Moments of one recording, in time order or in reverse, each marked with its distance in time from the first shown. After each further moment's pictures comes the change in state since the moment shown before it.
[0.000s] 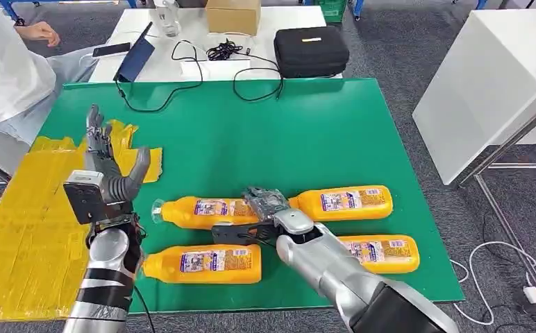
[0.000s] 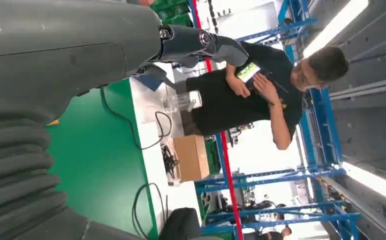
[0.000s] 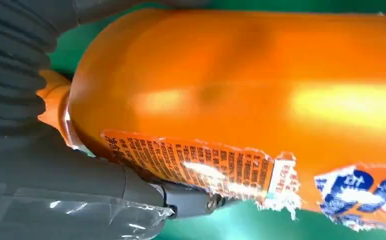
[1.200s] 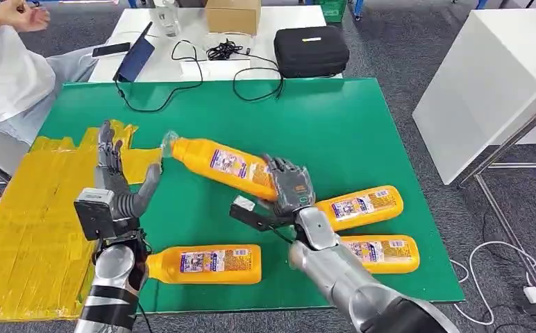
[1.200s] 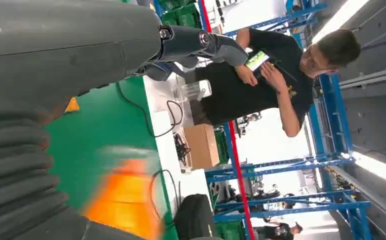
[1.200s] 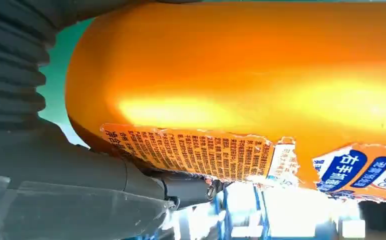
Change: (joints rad) left arm 0.096 -0.016 -0.027 -0.054 -0.025 -0.010 0.000; right arm 0.111 -0.048 -0.332 -0.141 0.170 -0.683 -0.189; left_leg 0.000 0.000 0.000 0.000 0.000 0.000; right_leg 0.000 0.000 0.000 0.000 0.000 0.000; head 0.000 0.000
